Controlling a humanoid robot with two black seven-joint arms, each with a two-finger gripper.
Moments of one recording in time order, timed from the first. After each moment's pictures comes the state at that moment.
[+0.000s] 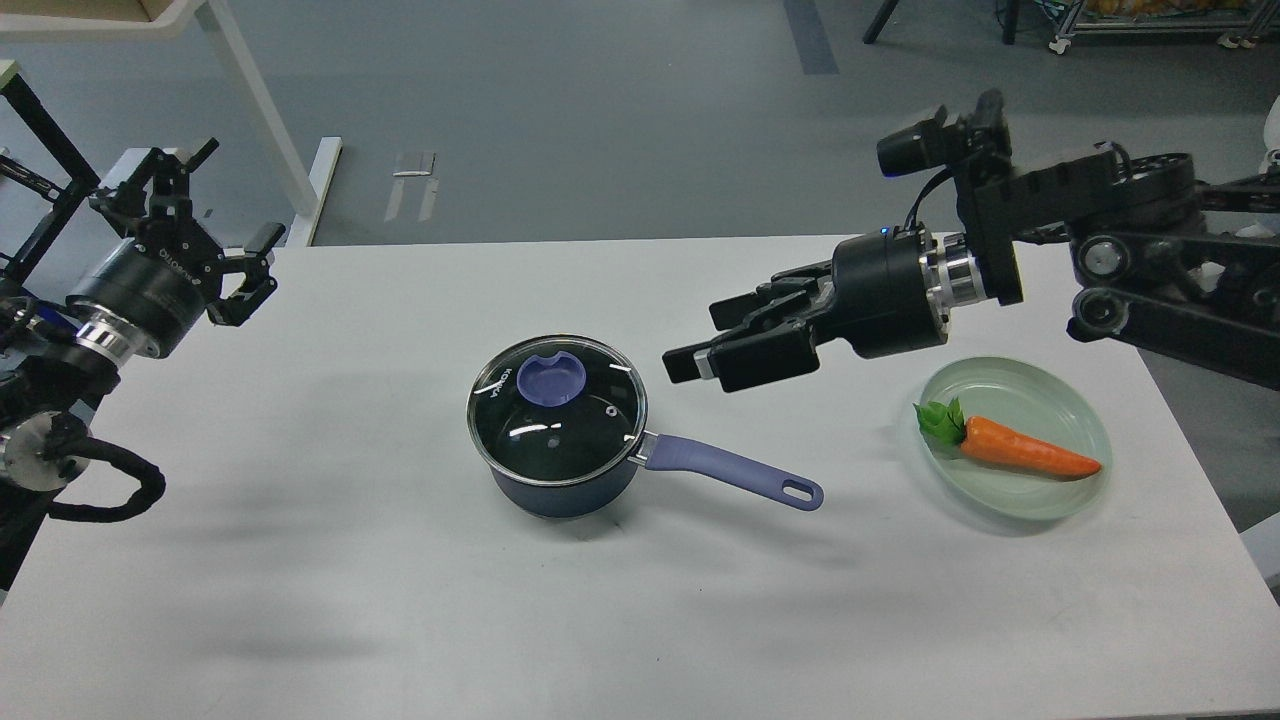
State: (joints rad) left arm -0.60 0.77 -0.57 -1.04 0.09 -0.32 -0.49; right arm 1.48 -0.63 -0.19 1.46 -1.44 0.36 0.49
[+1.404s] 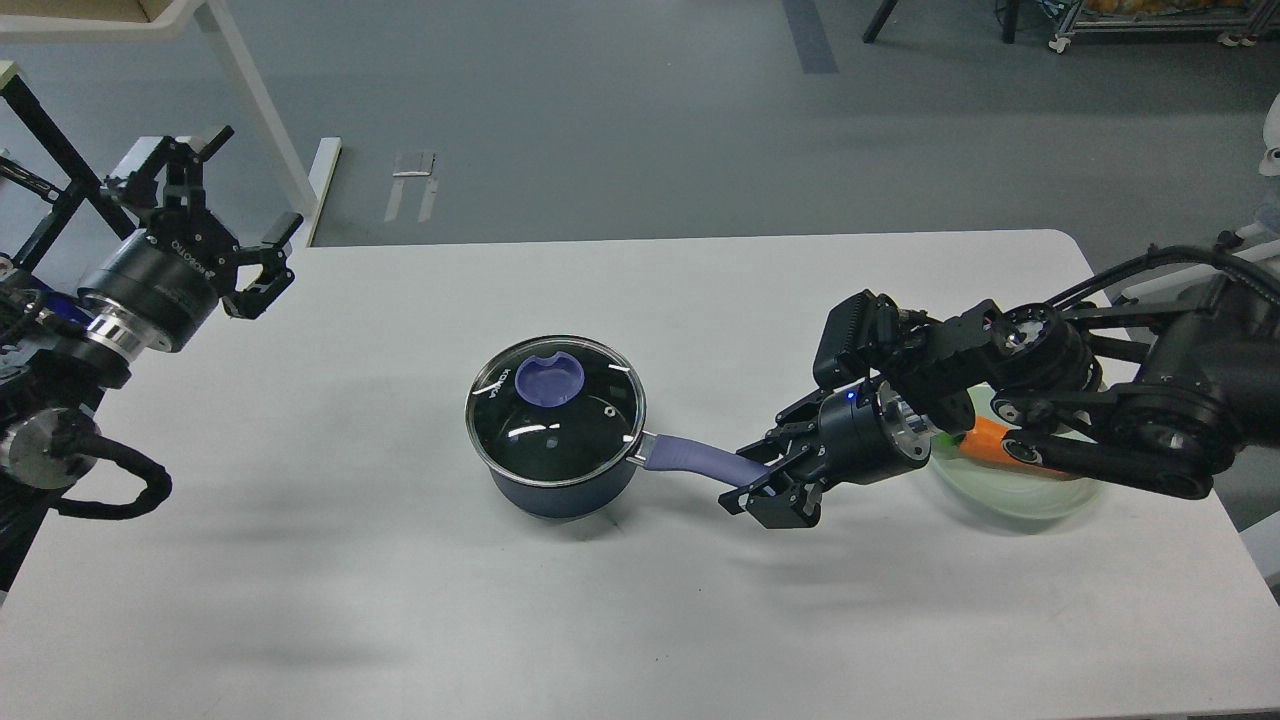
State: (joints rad) left arm -0.60 0.78 -0.58 -1.10 0.09 -0.31 -0.49; right arm 1.31 -0.49 -0.33 1.29 -1.68 0.22 0.49
